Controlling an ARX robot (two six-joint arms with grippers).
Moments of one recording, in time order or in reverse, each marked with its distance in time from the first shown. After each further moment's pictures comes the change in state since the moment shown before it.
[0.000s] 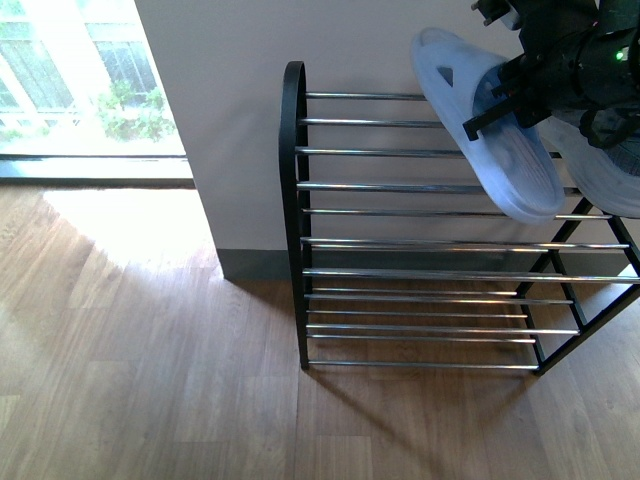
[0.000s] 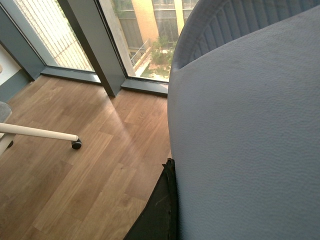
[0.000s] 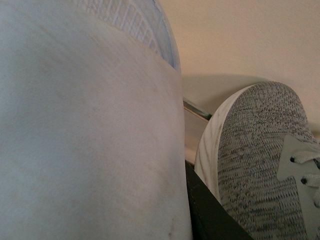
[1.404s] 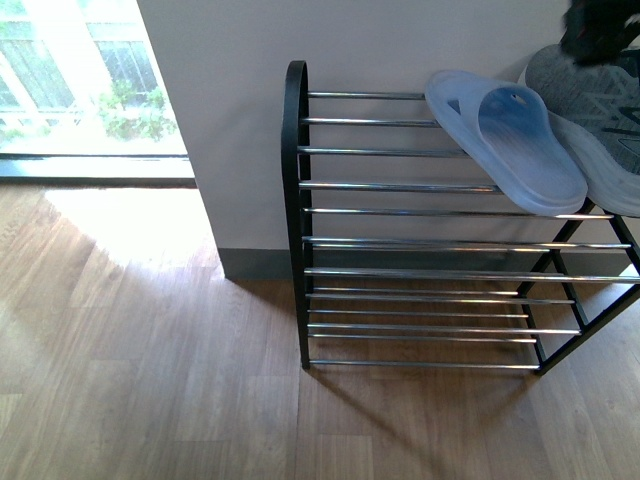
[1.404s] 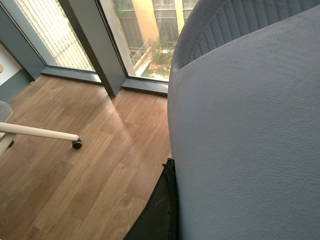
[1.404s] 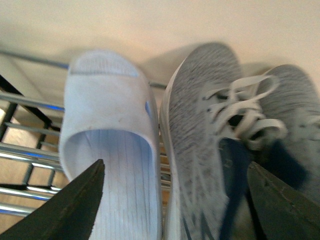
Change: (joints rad) left arm 0.000 0.000 0.000 0.000 0.000 0.000; right arm -0.100 -0.329 -0.074 -0.318 -0.051 0.303
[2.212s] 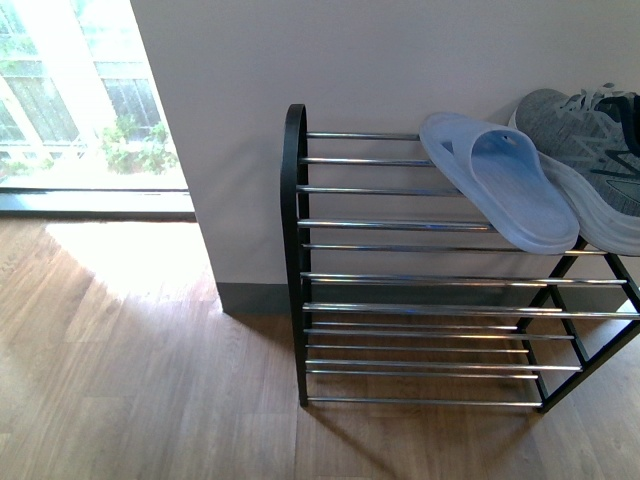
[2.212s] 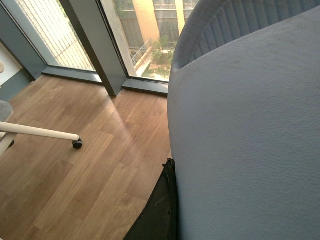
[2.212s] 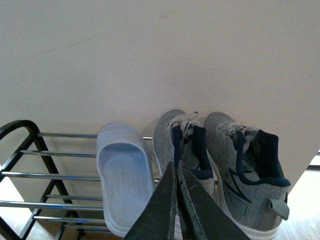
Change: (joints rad) left arm 0.000 0.000 0.000 0.000 0.000 0.000; right arm -0.089 -0.593 -0.894 0.848 -0.093 0.135
